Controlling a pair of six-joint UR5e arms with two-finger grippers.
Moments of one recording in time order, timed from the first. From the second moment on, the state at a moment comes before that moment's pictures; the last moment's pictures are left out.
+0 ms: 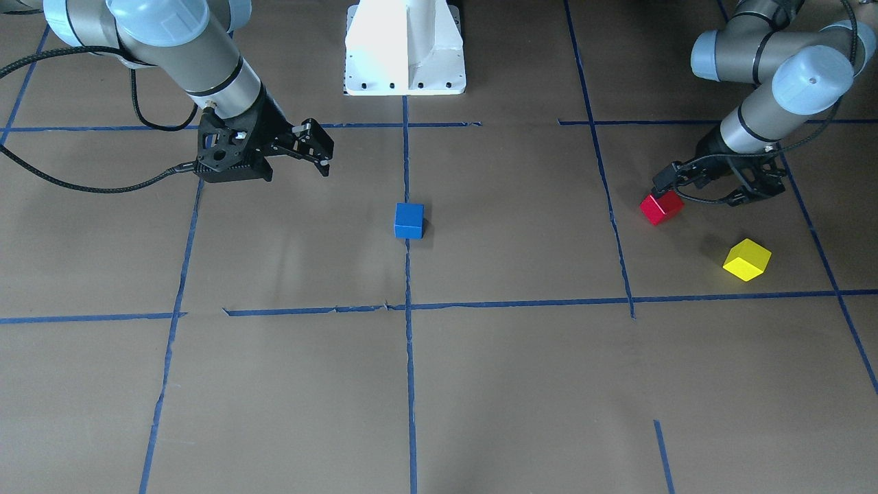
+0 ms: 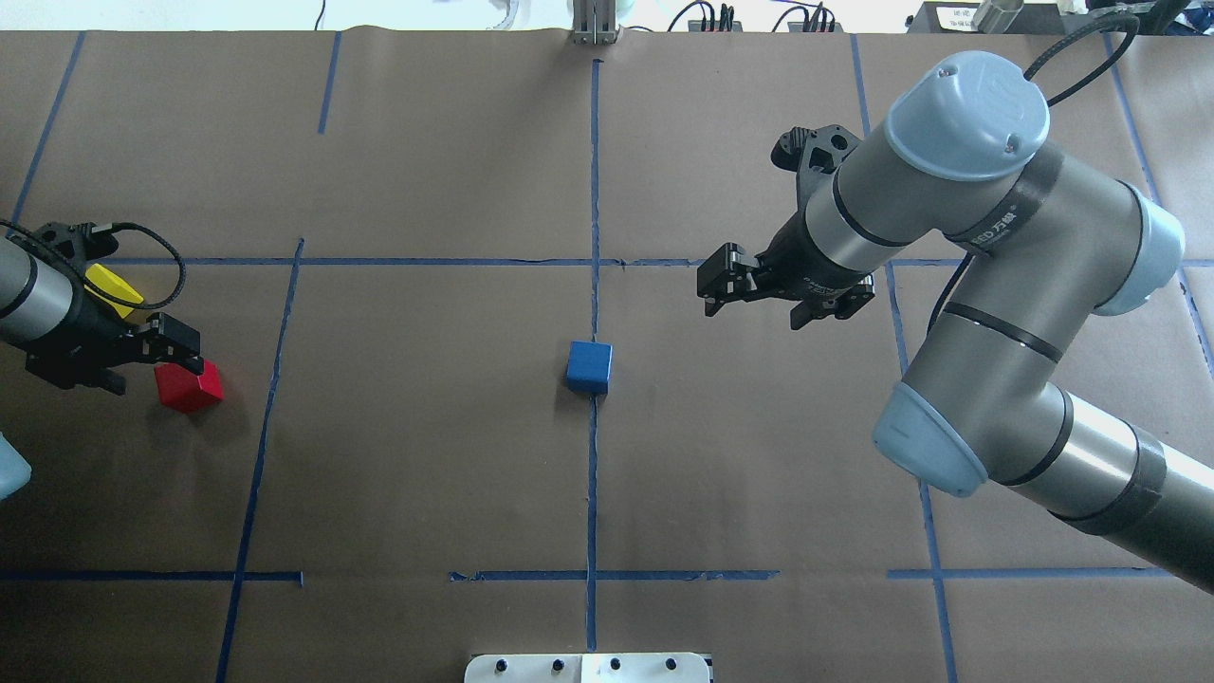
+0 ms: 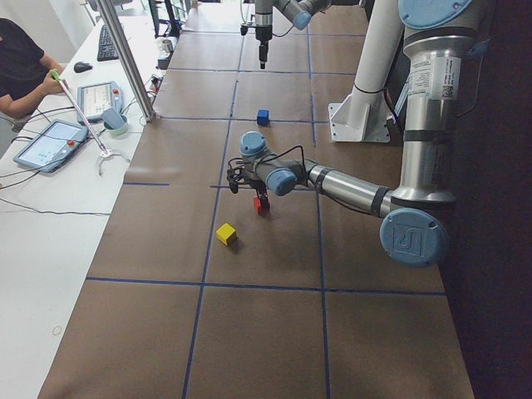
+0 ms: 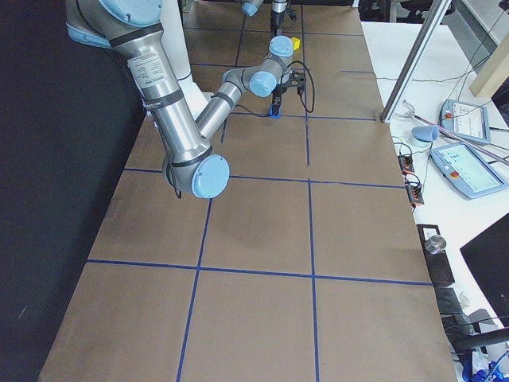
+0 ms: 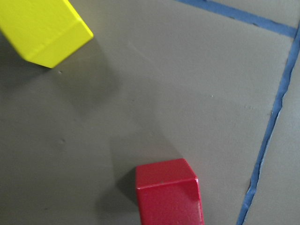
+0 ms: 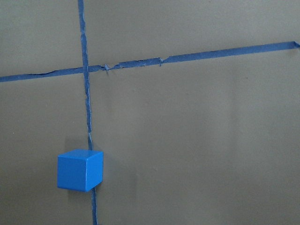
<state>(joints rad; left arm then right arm) -0.87 -1.58 -1.79 -1.96 -2.23 -1.14 0.72 -1.08 1.92 -1.54 2.14 1.20</state>
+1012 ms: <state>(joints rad) -0.84 -1.65 -1.68 -1.96 -2.22 -1.15 0.70 -1.08 1.92 -1.54 2.14 1.21</state>
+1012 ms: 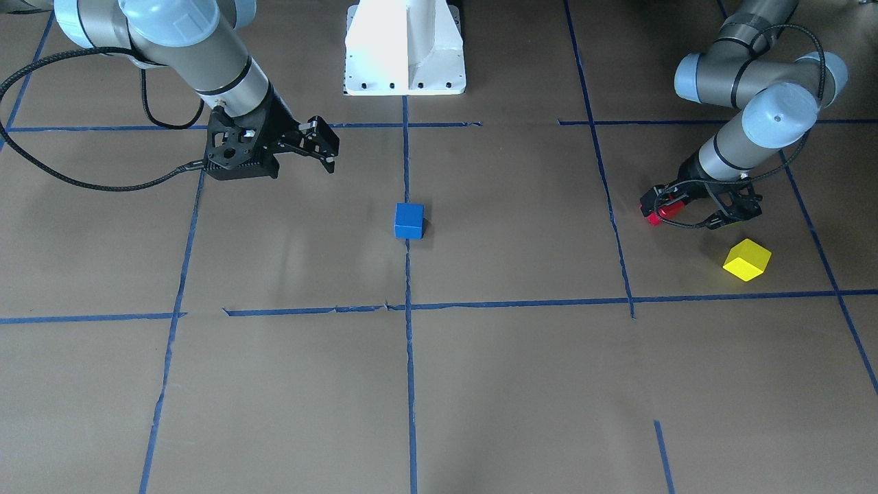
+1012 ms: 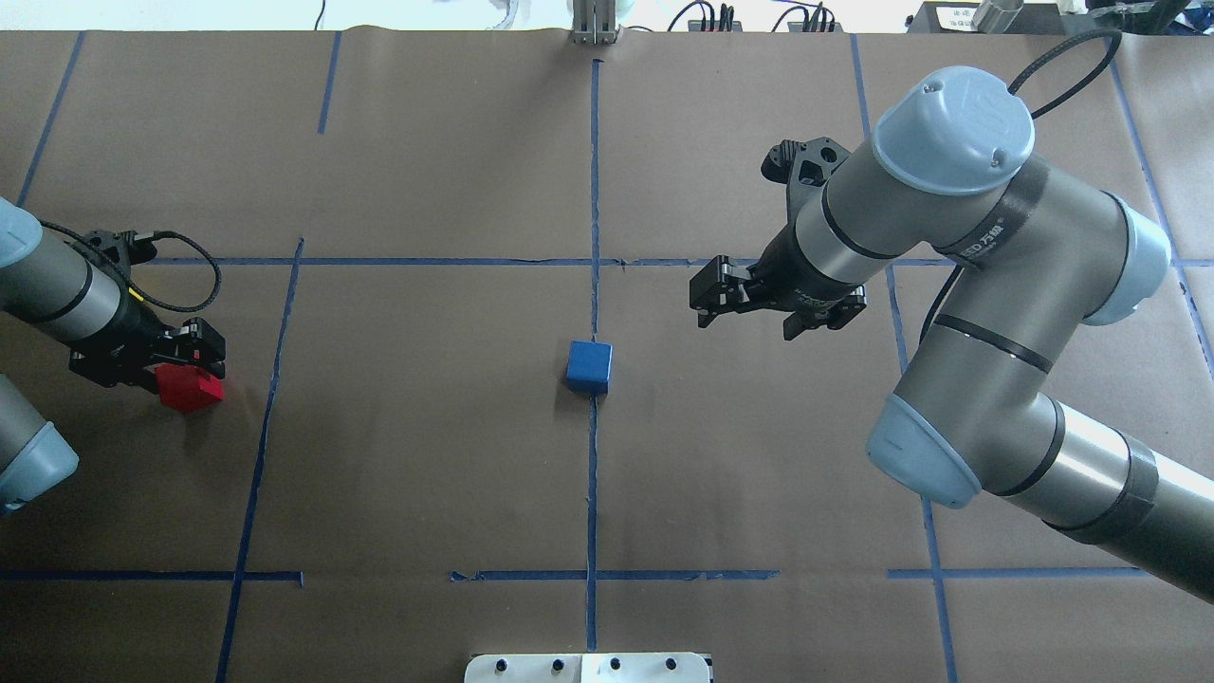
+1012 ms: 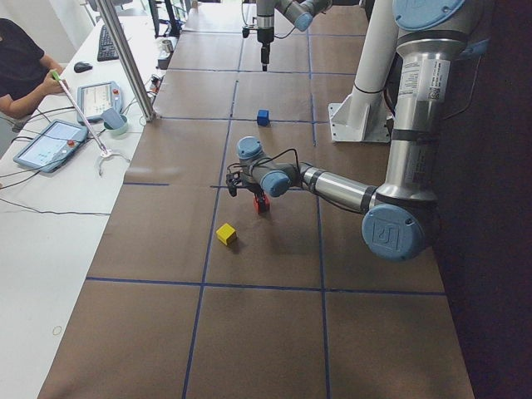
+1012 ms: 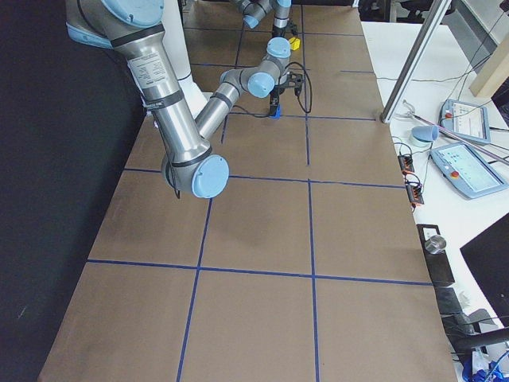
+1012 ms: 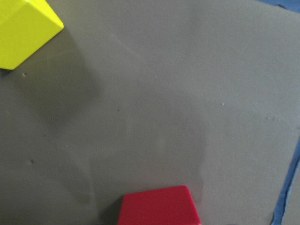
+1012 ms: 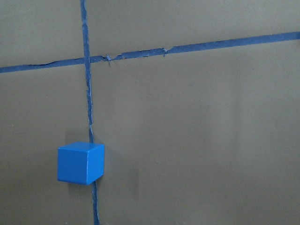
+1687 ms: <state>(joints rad) -0.84 -1.81 -1.77 -1.90 -2.21 -1.22 0.72 -1.10 1.95 -1.54 2.15 1.21</state>
